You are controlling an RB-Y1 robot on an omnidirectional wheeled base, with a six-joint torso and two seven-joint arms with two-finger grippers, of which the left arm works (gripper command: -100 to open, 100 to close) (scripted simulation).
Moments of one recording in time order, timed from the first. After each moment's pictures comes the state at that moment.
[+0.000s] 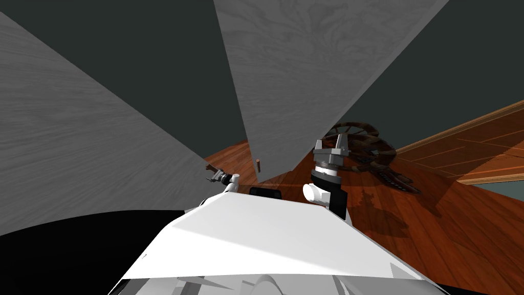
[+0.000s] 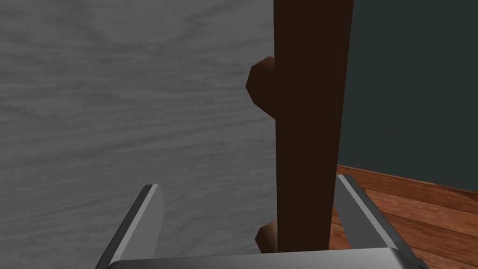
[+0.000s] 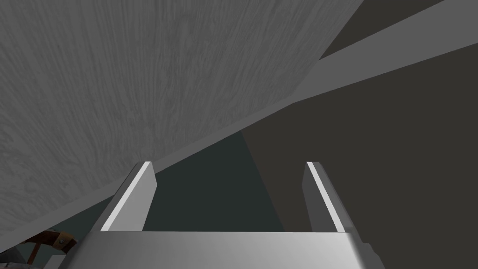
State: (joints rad) arm -0.22 0.07 0.52 -0.59 1.04 -1.23 0.90
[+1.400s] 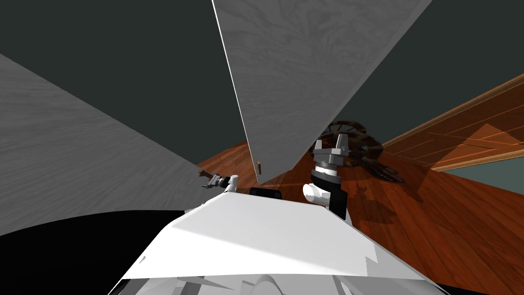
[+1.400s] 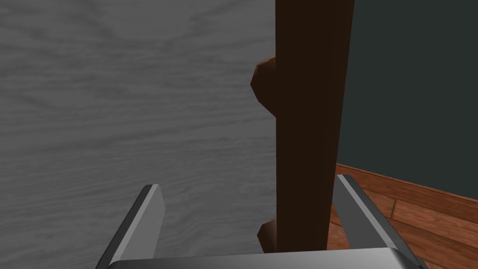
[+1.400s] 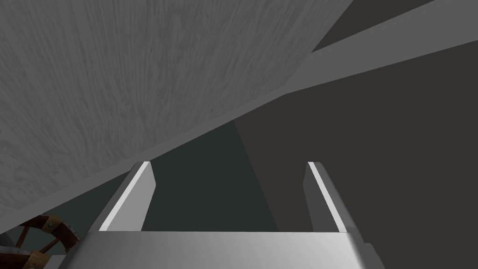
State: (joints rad) arm -0.21 0.05 0.63 -0.60 1.09 -1.29 0.87
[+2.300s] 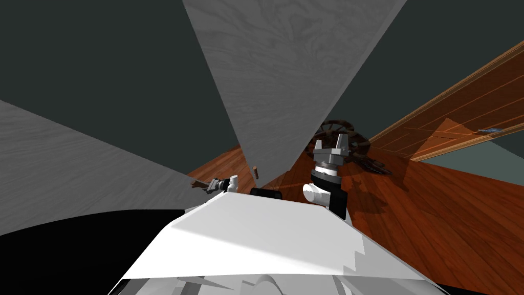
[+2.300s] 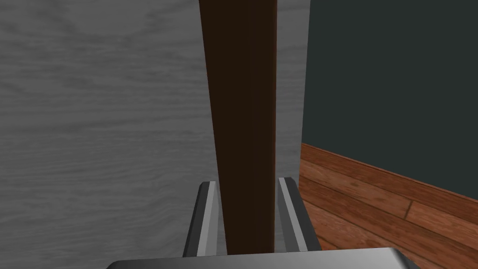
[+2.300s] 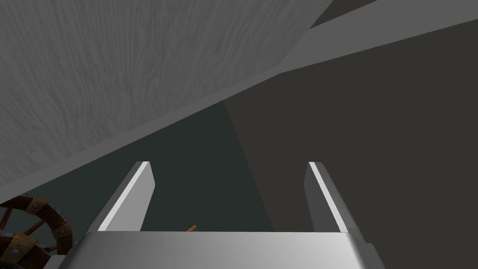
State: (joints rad) arm -0.24 0.03 0.74 -0.55 1.14 -1.38 0.85
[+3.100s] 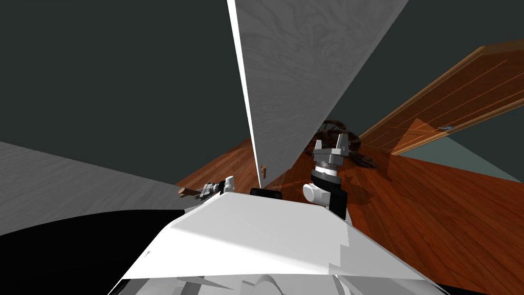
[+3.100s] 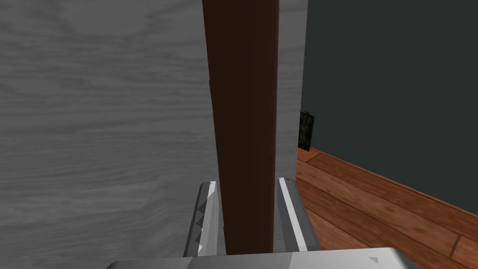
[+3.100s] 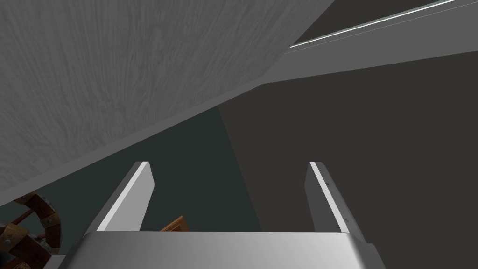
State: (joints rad) arm -0.23 0.08 0.82 -0.56 1.21 -1.42 0.84
